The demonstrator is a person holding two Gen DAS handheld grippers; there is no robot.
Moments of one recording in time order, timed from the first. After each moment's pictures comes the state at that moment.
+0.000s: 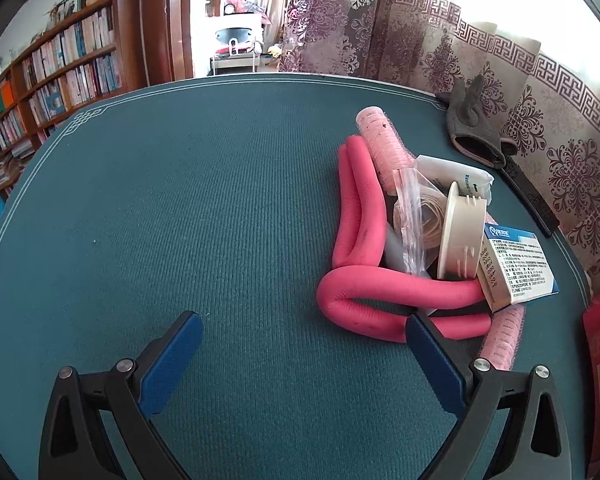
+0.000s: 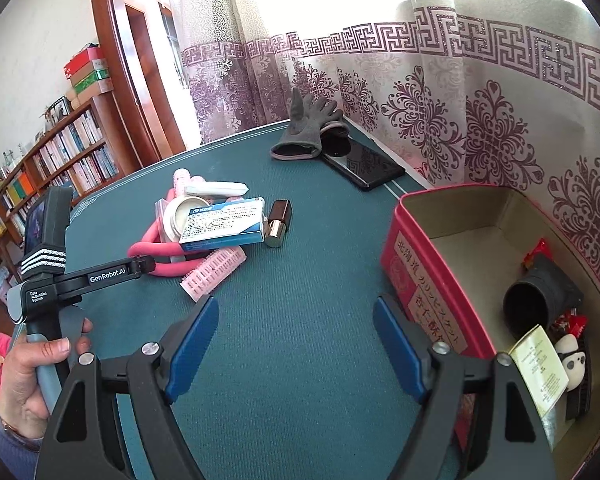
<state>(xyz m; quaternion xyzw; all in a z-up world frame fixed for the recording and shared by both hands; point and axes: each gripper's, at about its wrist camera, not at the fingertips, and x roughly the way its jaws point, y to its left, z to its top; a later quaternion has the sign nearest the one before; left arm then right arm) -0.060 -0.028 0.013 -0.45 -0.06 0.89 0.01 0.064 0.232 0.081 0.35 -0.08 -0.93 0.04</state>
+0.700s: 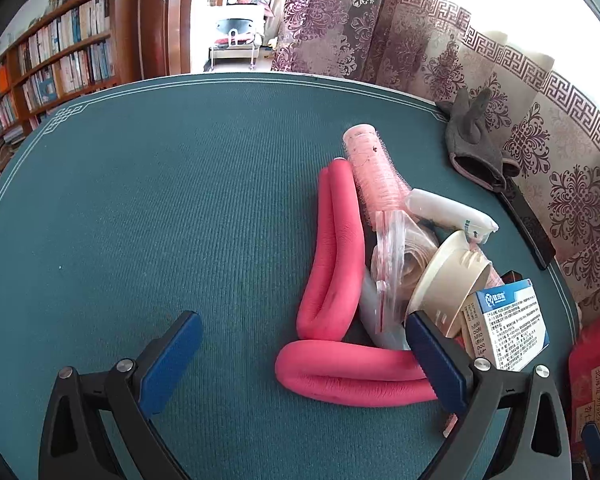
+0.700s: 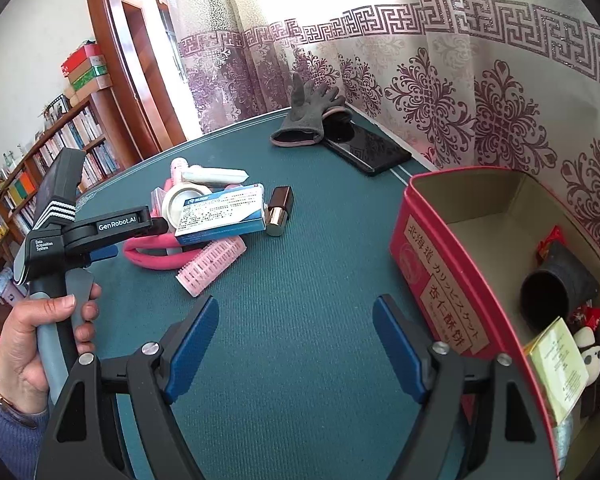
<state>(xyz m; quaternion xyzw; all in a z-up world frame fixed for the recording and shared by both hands) -0.097 -0.017 0.015 -0.45 -0.09 0.89 0.02 0.055 0.233 0.068 0.36 -0.09 -0.93 0.04</state>
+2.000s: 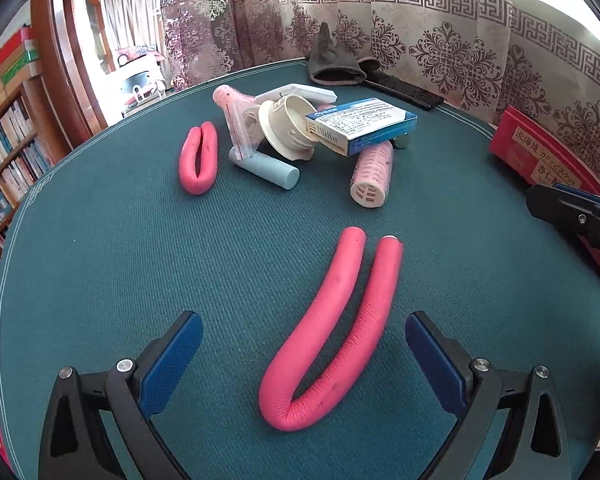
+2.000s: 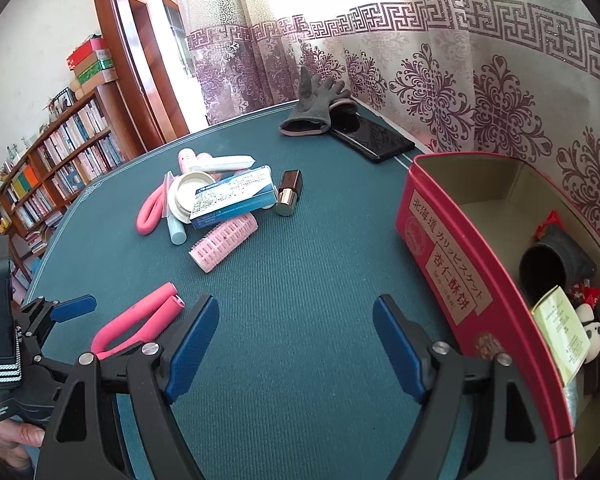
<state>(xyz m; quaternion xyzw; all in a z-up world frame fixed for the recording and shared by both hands) 0.041 0.018 0.005 -0.43 0.10 0.88 0.15 0.075 0.225 0.065 0.37 -0.09 -0.92 0.05</state>
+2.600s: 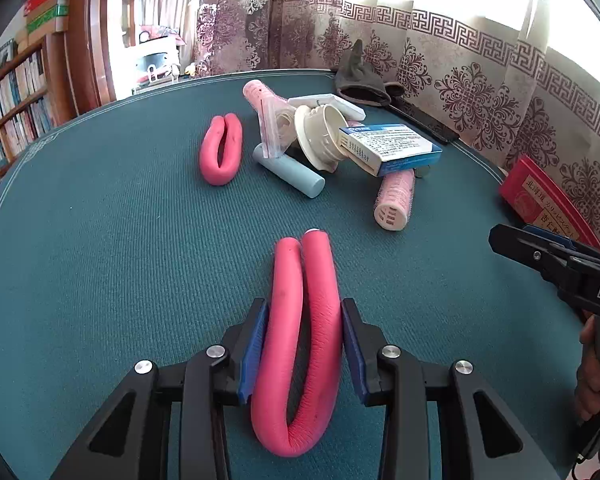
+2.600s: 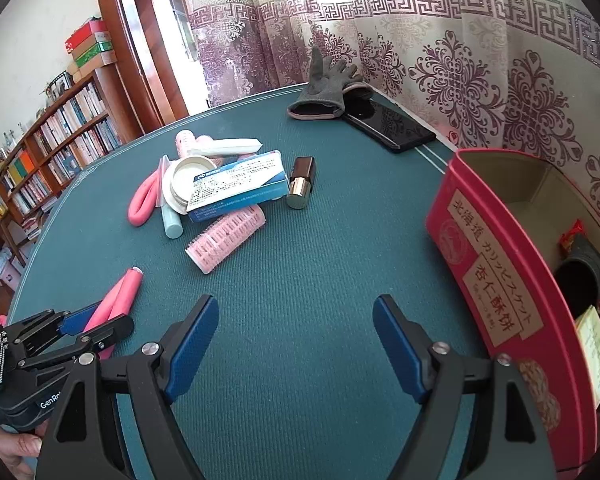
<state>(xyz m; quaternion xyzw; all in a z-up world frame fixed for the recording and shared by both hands) 0.032 -0.008 0.007 -0.42 0.00 0.89 0.15 0.042 0.205 0.053 0.39 -0.07 -0.91 0.05</state>
